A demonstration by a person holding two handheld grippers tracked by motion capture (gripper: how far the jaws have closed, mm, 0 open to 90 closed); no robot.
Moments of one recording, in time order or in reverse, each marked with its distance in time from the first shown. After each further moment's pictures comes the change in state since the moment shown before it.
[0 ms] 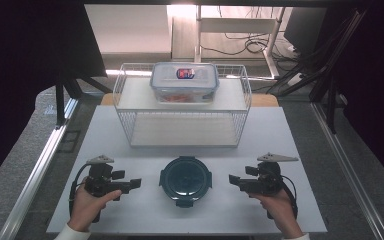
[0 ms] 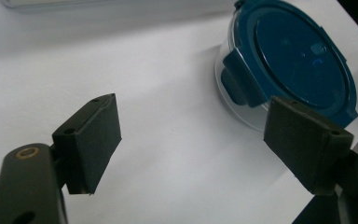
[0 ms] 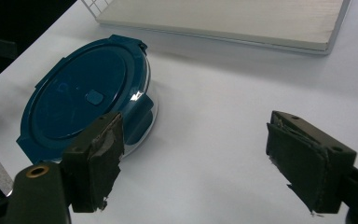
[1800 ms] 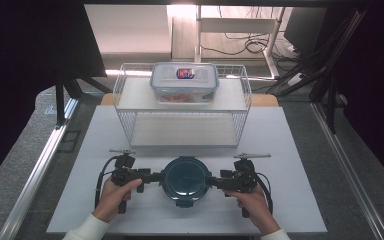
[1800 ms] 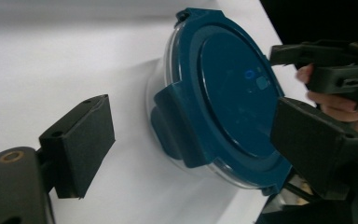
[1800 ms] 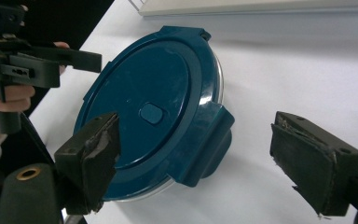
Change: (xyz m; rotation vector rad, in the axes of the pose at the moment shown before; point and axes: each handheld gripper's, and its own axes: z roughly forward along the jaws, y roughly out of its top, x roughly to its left) left arm -0.011 0.022 0.062 0.052 -0.282 -0.149; right arm 0.026 0.003 0.056 0.064 0.186 0.139
